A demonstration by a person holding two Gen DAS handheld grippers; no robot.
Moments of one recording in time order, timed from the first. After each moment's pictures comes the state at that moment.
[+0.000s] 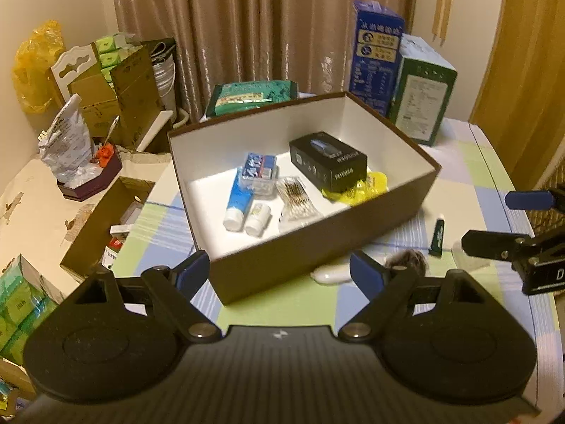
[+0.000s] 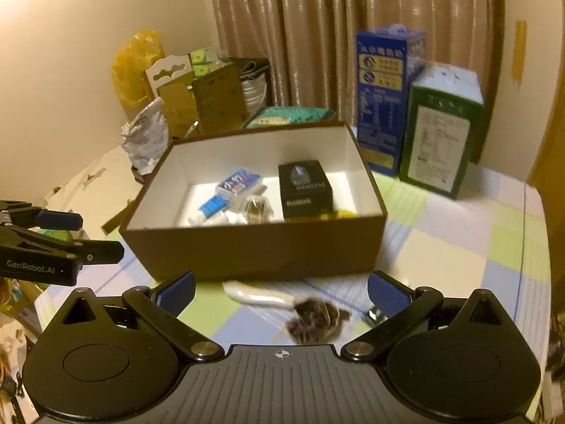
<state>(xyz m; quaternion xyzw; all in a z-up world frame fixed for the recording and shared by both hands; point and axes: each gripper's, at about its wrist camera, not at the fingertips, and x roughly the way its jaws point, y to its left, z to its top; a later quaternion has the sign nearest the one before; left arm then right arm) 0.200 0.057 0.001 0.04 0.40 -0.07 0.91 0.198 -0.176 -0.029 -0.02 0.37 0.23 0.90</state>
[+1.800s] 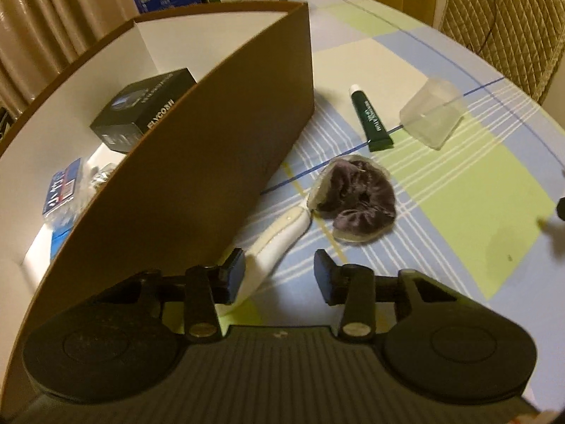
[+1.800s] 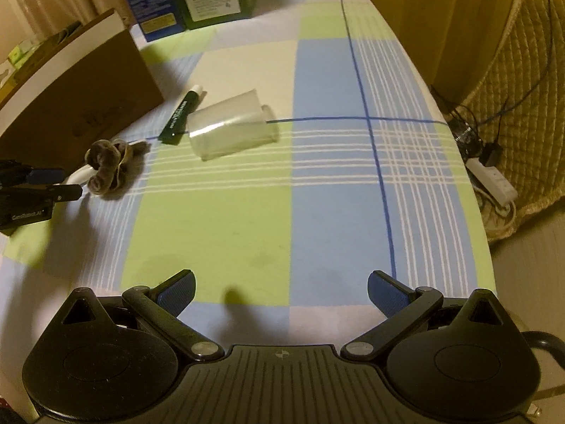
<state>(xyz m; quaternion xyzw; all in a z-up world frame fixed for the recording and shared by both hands) 0.282 -0.055 -0.162 0.25 0.42 -0.30 0.82 0.141 -0.307 -0.146 0.10 0.52 -0.04 0.85</state>
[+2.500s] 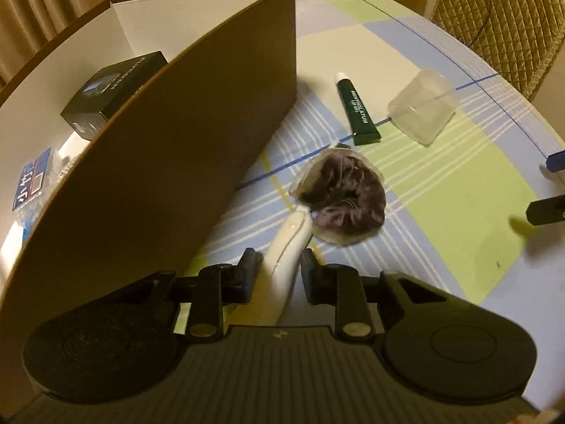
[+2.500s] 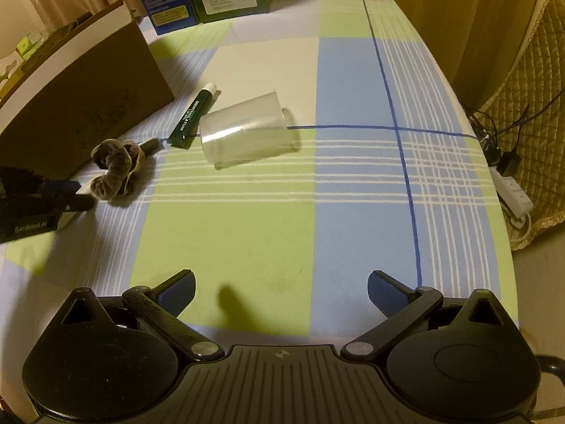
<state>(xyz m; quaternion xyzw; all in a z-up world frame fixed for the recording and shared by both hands) 0.286 -0.068 -0.168 0.23 0.46 -0.32 0.80 0.165 -0.301 -0.156 0.10 0.53 -0.02 0.84</state>
